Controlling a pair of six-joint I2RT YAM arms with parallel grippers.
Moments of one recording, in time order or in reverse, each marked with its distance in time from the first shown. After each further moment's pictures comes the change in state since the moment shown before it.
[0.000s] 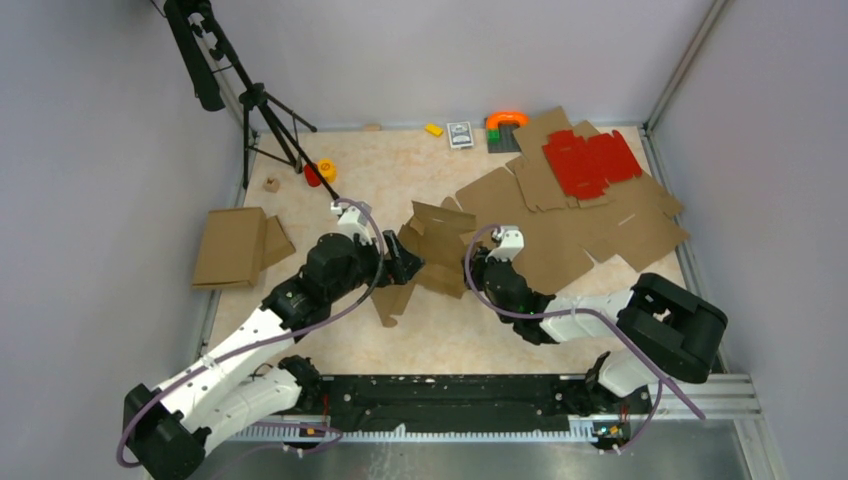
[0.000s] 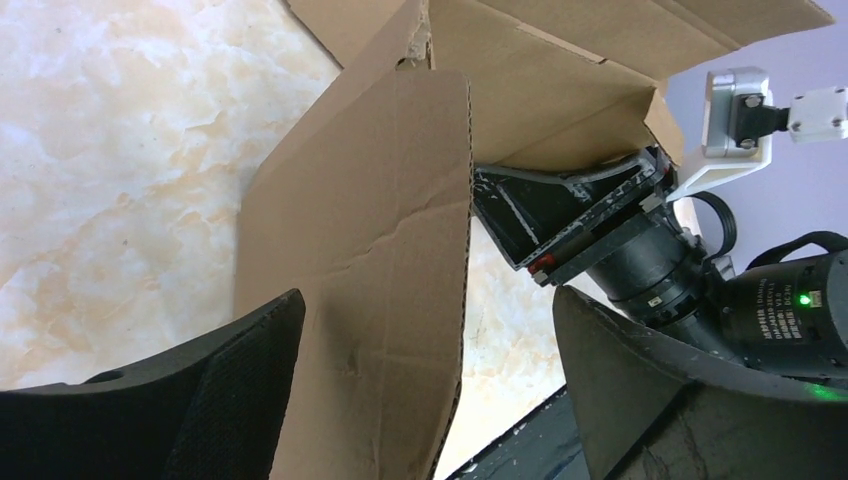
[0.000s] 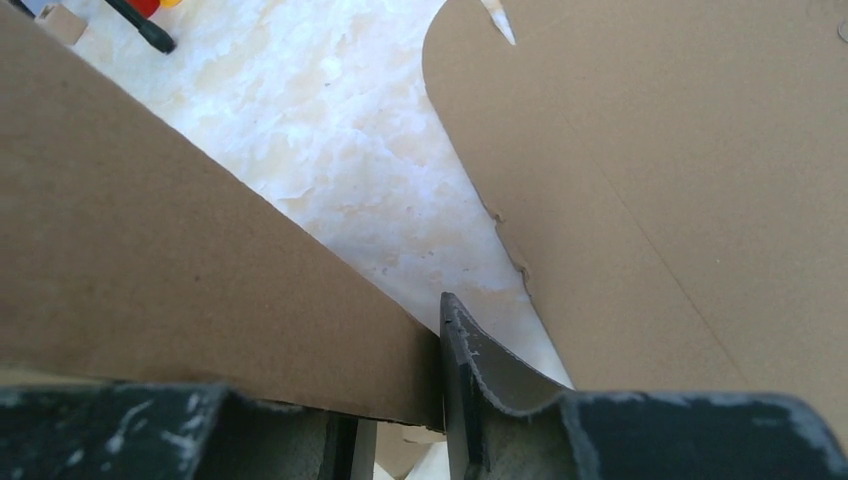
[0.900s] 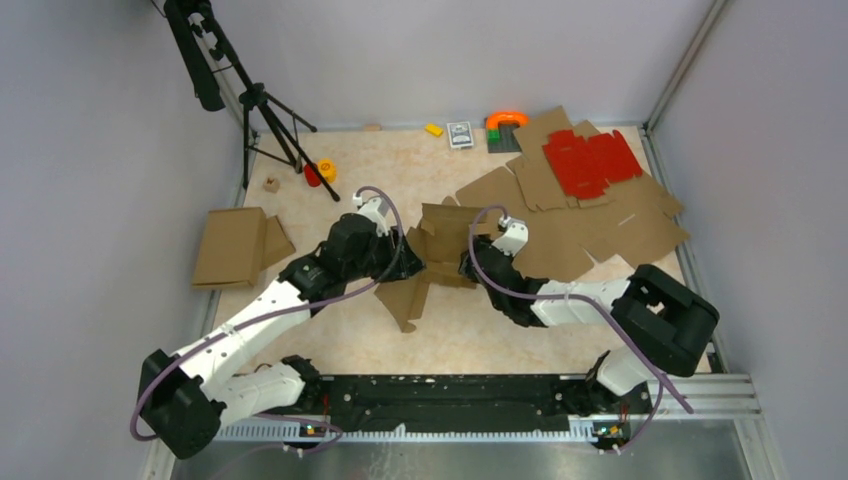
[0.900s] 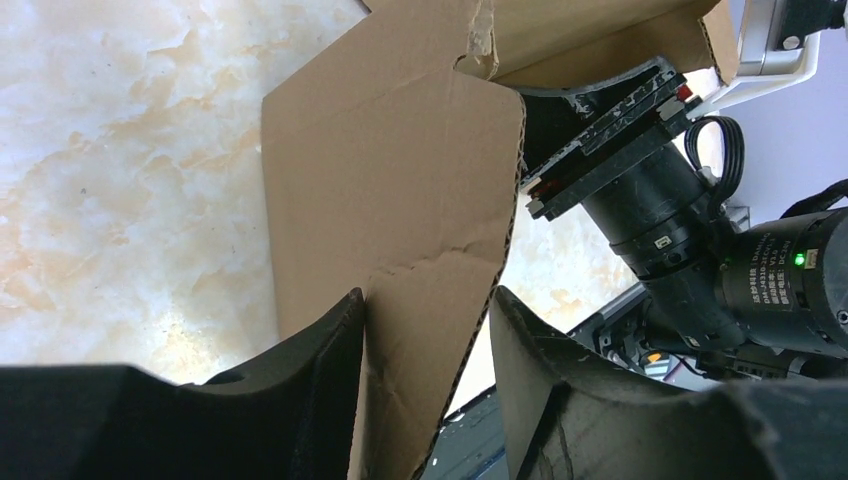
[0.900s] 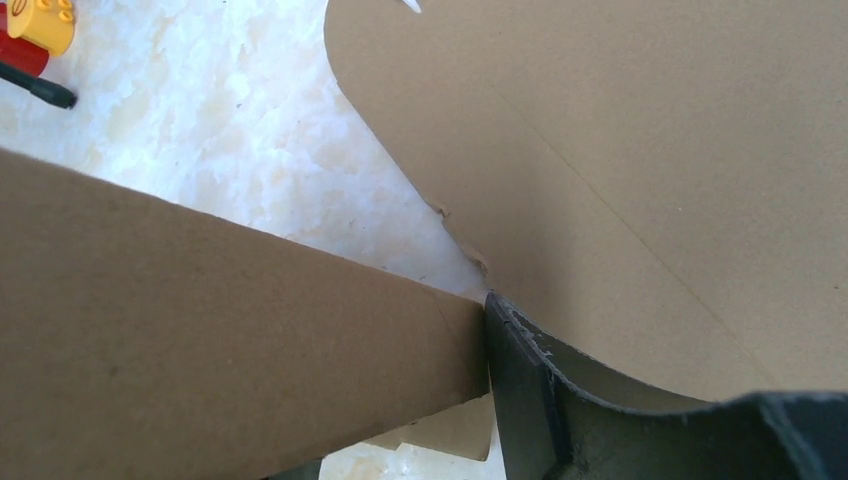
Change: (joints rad) left arm 0.018 0.195 0.137 -0.133 0.116 -0.024; right arm -0.039 0.050 0.142 -0.320 0.057 0.272
